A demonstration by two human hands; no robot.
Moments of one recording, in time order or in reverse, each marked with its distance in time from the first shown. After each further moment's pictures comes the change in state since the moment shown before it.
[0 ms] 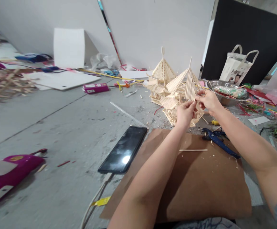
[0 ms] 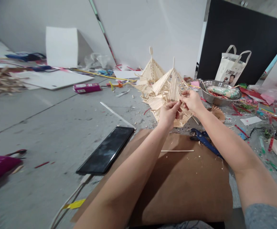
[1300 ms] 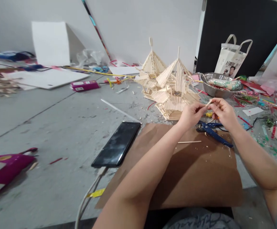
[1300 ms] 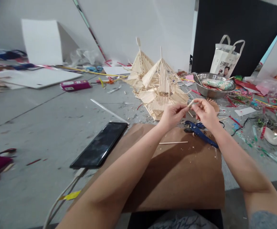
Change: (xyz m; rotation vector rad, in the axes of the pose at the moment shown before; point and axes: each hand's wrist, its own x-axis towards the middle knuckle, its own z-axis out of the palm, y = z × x) left_hand -0.034 -0.003 0.017 0.526 -0.399 0.432; right_hand -0.074 0.050 -0.072 -0.088 0.021 -0.213
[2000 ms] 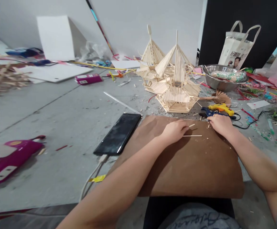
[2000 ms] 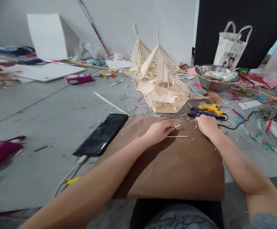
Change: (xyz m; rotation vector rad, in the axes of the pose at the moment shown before) left_hand -0.081 -0.040 -0.028 0.748 -0.494 -0.198; right_hand -0.034 0.053 -0.002 -1.418 -0.453 0.023
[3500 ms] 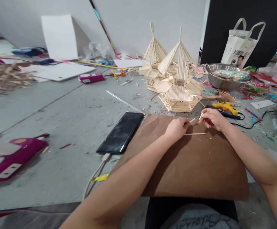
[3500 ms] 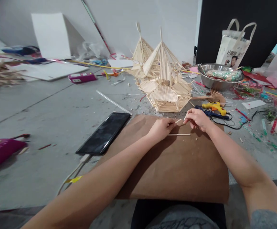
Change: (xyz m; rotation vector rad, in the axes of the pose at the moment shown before) left_hand 0.009 -0.003 0.007 -0.120 0.110 -0.208; right_hand 0.028 -0.027 -0.001 1.761 -0.199 0.054
